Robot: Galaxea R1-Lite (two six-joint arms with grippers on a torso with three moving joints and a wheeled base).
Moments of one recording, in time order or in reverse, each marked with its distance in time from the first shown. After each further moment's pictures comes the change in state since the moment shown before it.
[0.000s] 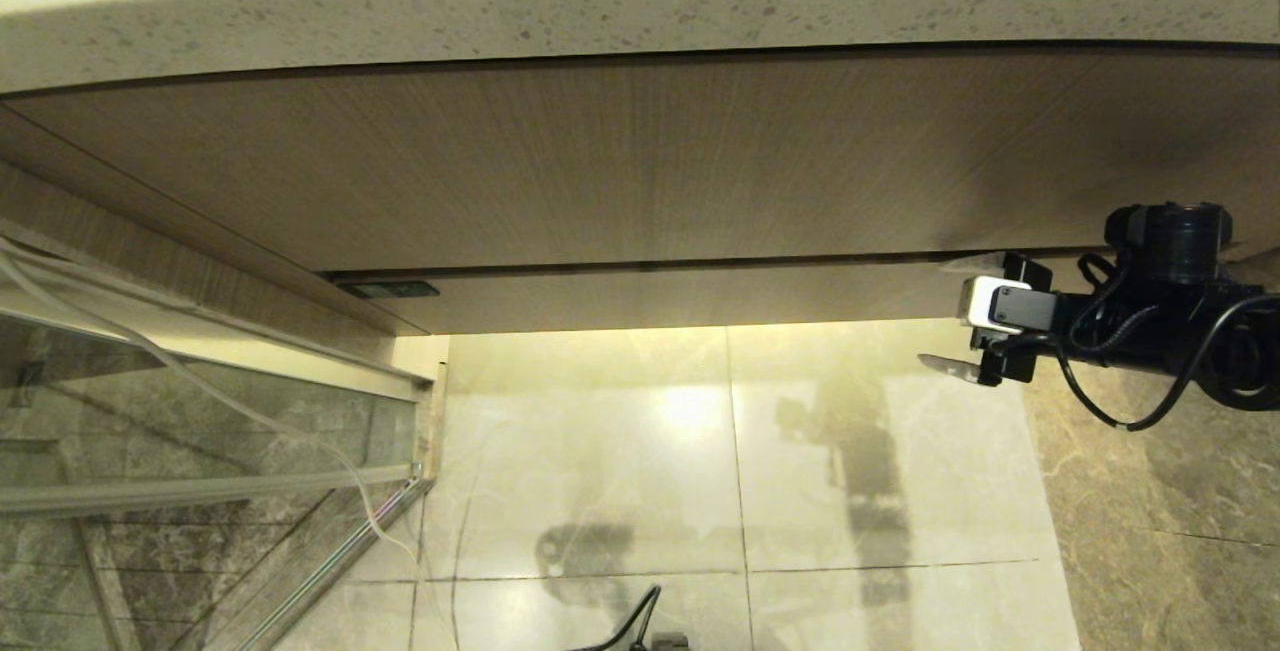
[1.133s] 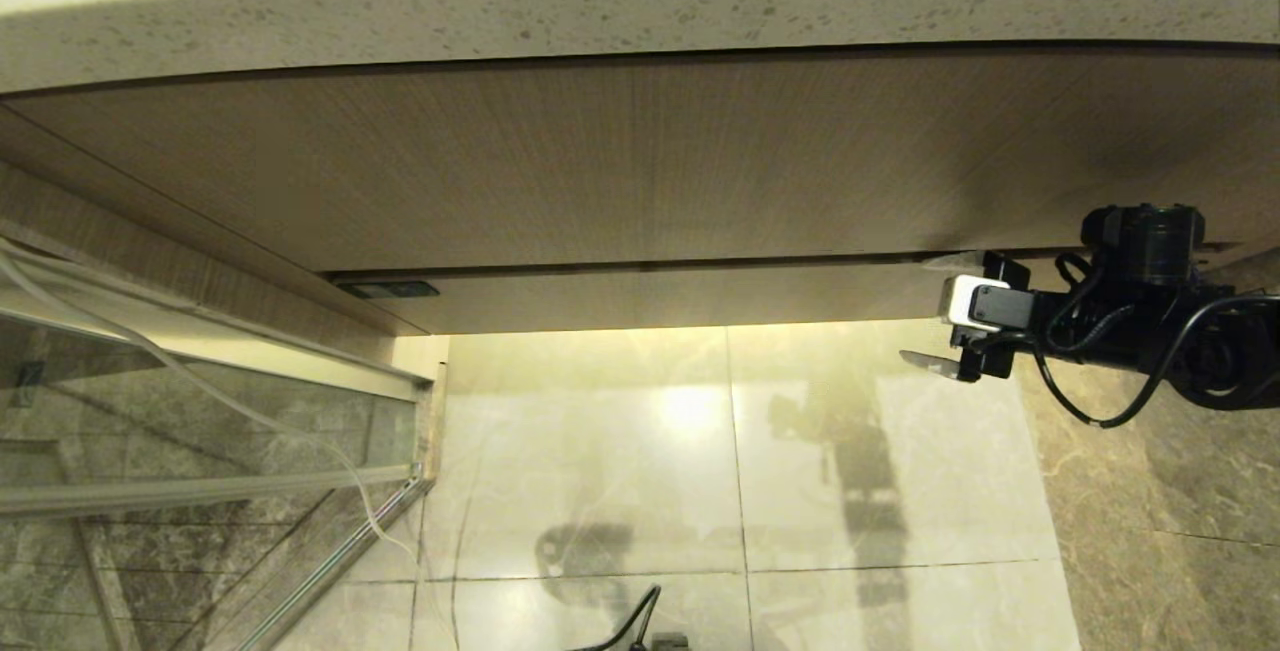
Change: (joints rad) left arm 0.000 0.000 0.000 0.000 0.000 0.001; right arm 0.031 0.036 -0.020 -0.040 -0.002 0.022
